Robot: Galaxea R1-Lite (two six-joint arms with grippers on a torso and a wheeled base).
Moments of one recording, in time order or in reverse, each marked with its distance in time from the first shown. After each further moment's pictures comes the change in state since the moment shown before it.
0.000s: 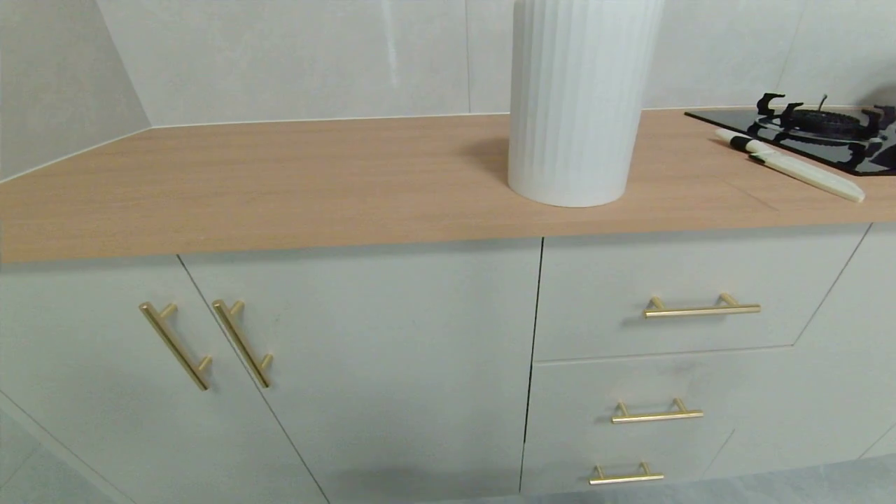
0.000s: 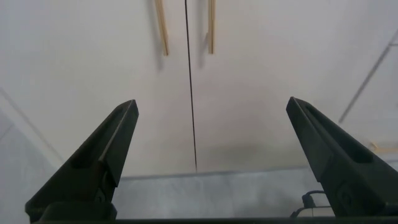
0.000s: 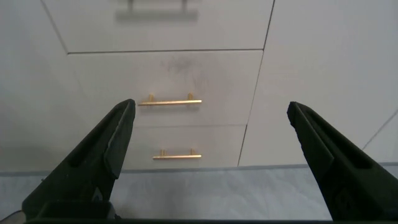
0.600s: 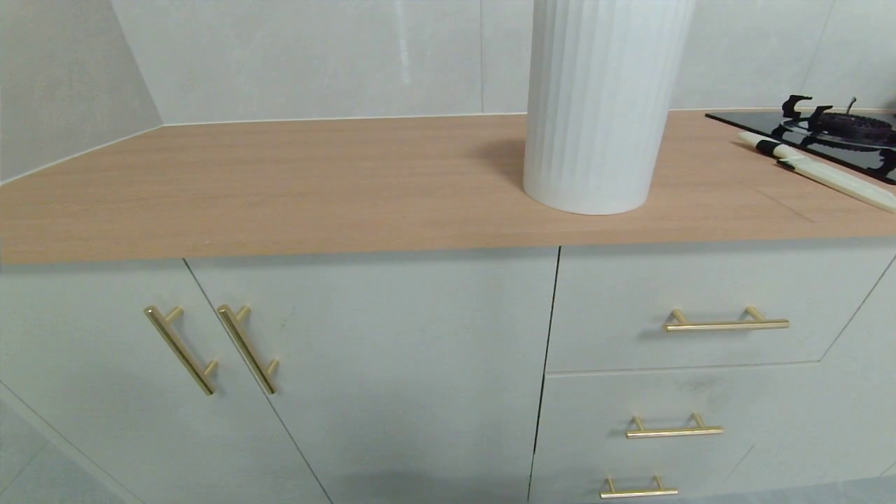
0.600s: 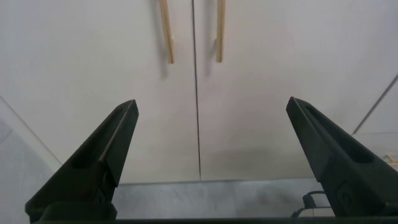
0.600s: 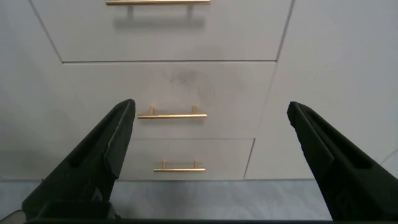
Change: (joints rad) left arm 0.000 0.000 0.000 0.000 0.000 0.000; right arm 0.000 0.000 0.000 0.000 -0.001 0.000
